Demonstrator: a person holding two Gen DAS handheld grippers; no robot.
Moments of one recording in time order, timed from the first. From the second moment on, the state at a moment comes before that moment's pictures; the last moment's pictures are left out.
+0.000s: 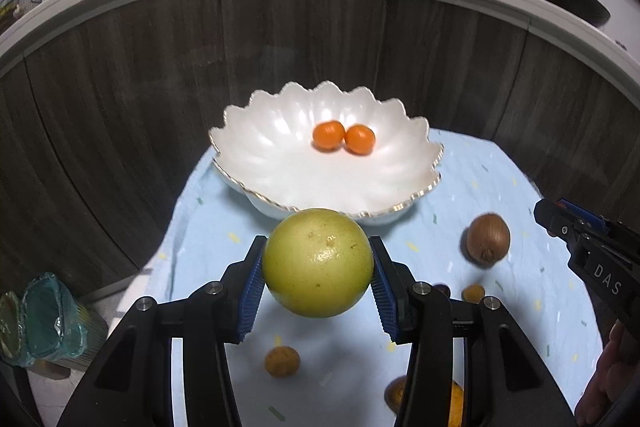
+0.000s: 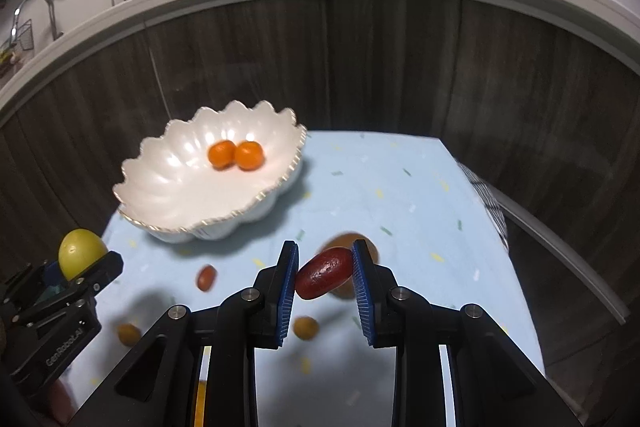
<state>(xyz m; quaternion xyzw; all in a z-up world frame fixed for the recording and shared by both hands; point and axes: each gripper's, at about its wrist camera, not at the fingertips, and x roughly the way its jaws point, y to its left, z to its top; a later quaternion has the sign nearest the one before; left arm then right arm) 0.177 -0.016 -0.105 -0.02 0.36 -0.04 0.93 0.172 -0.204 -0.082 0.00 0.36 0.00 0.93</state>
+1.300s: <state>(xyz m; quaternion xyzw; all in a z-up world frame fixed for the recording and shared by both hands) 0.296 0.022 -0.086 -0.01 0.37 -0.07 0.92 0.298 -0.124 -0.072 0.00 0.39 0.07 0.92</state>
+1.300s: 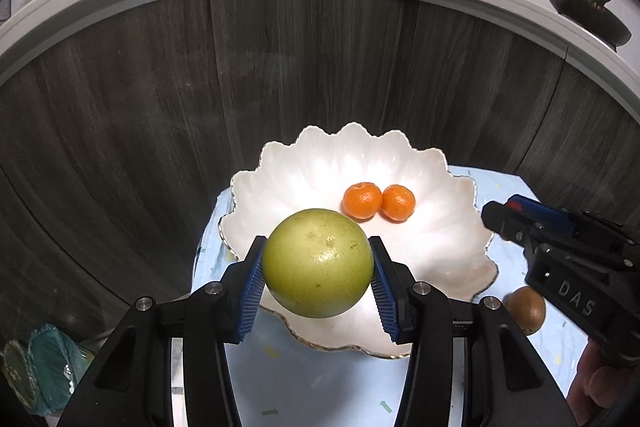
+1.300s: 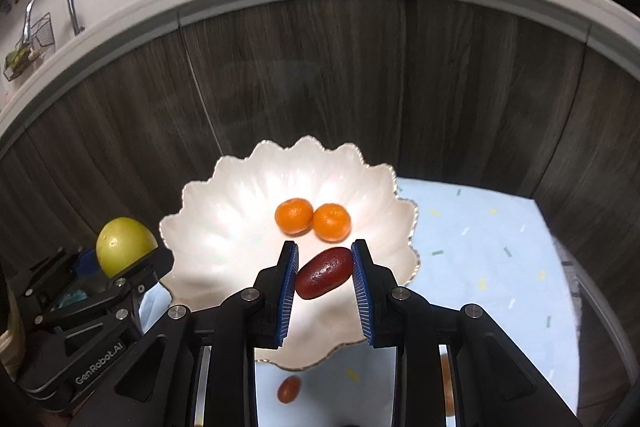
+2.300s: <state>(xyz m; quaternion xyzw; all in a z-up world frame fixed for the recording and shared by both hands) 0.286 0.033 -0.076 0.02 0.37 -0.02 0.93 0.295 -0.116 -0.059 -0.02 0.37 0.06 0.93</state>
